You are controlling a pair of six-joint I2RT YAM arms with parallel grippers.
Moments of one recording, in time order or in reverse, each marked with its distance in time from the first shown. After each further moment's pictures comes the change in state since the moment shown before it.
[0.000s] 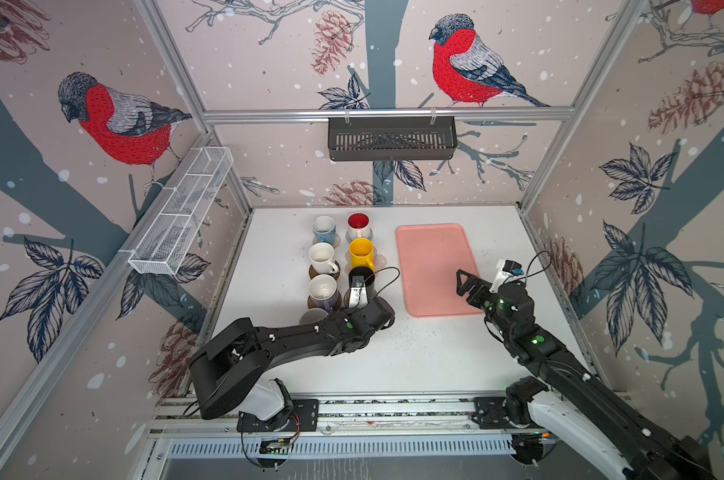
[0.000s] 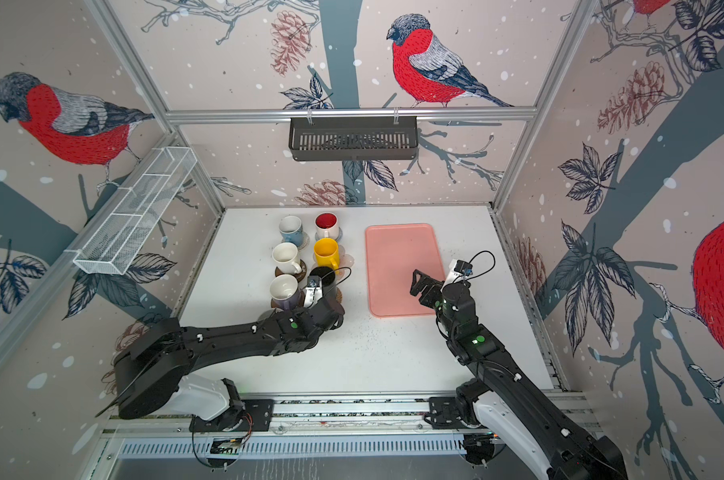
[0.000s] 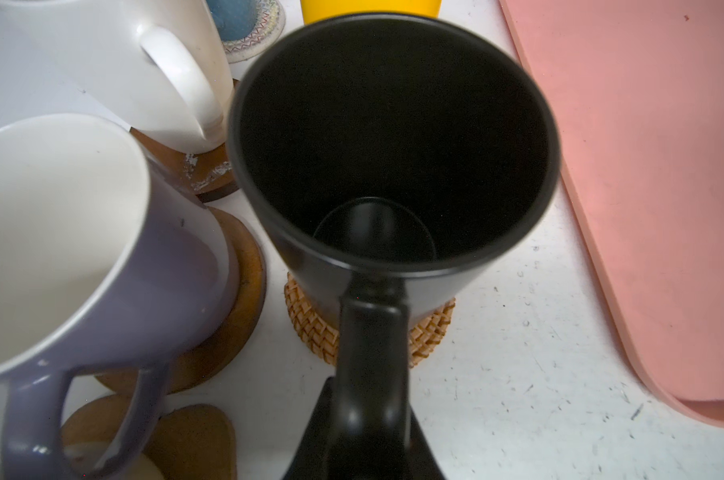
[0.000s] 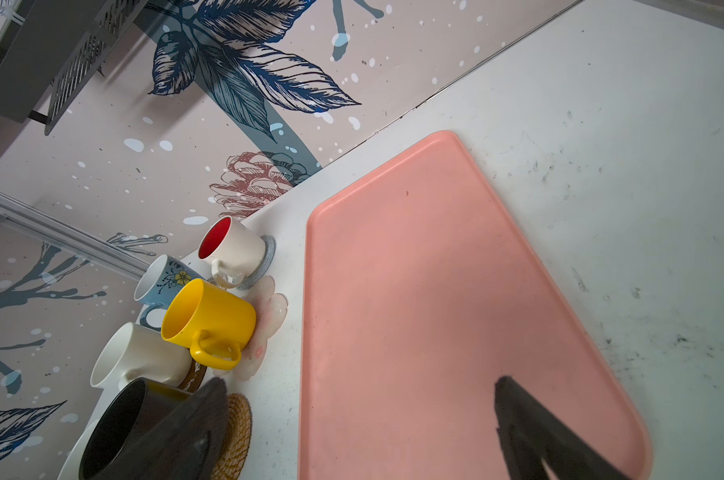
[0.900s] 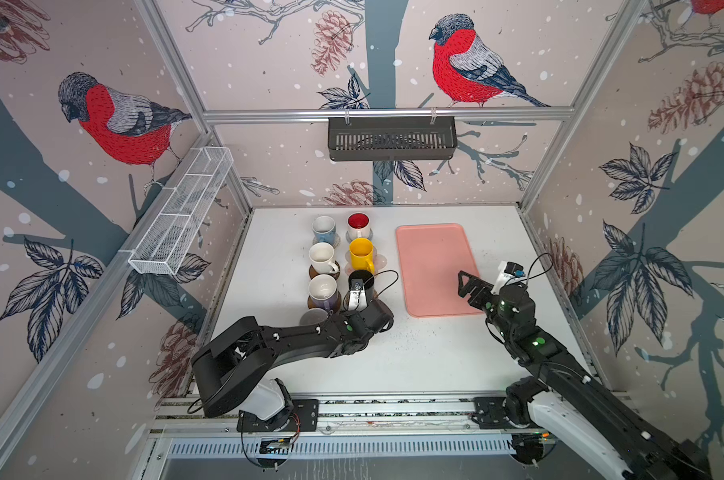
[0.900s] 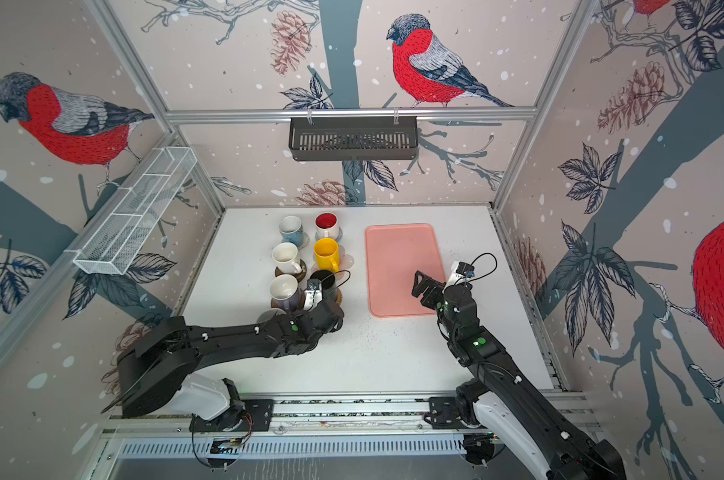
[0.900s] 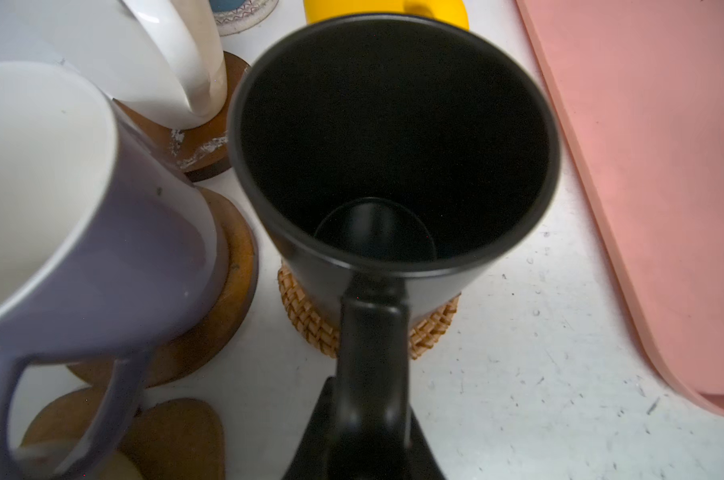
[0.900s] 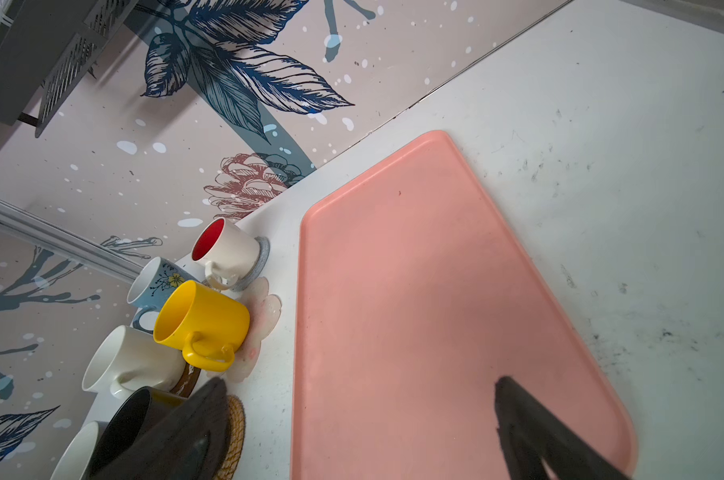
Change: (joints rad) left arm 0.000 0.017 -0.035 0.053 0.018 -0.018; right arm -0.019 -0.020 -0.020 0.002 -0.004 -0.001
